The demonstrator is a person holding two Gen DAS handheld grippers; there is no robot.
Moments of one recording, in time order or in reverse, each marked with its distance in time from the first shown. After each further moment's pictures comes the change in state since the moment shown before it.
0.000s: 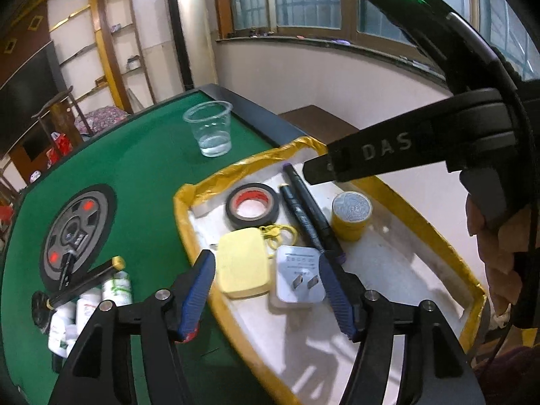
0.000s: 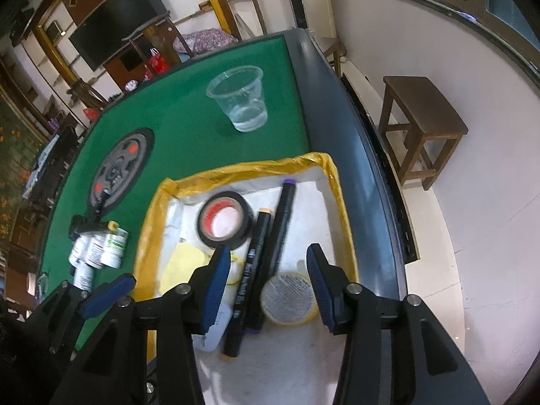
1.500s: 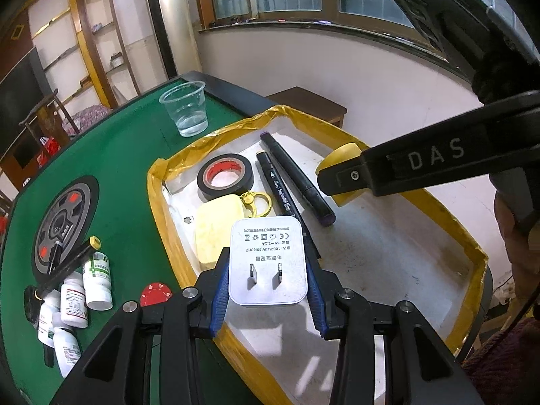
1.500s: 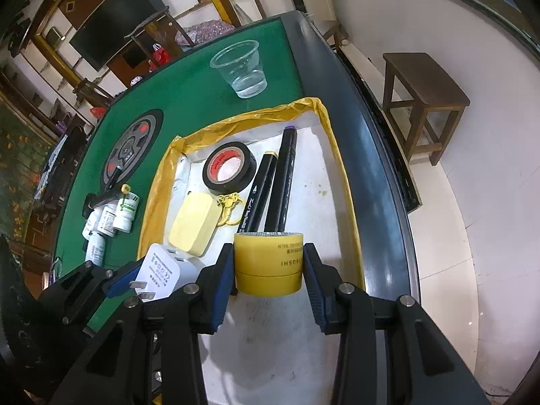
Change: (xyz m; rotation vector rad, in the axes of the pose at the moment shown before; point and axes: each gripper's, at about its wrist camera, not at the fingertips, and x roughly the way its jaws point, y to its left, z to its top) left arm 0.016 -0.026 -0.021 0.068 0.069 -0.029; right arm -0.002 -0.016 -0.046 0.036 0.073 0.039
